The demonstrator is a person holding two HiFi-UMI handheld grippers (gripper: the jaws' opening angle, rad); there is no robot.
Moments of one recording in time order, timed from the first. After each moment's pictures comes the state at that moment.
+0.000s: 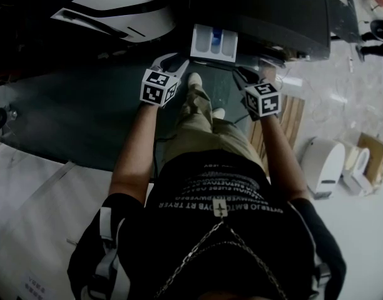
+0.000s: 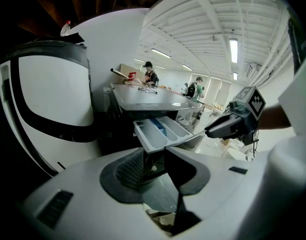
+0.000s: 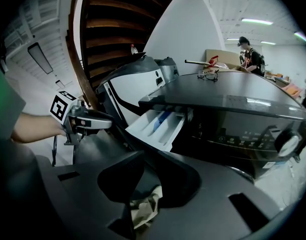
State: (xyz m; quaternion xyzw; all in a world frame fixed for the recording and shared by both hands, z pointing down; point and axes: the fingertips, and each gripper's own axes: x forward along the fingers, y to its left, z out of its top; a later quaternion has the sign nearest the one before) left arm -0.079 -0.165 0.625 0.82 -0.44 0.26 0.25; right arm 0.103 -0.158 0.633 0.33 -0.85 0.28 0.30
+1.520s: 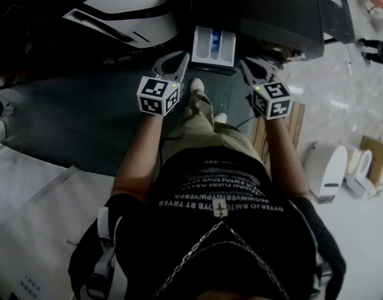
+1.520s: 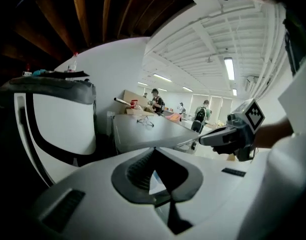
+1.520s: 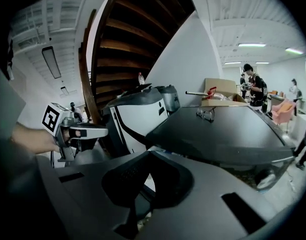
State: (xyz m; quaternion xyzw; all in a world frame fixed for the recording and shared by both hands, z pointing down) left arm -0.063 -0.155 0.501 0.84 -0.49 0.15 0.19; right arm 0.101 -0.170 0.512 0.37 -0.89 0.20 0.21
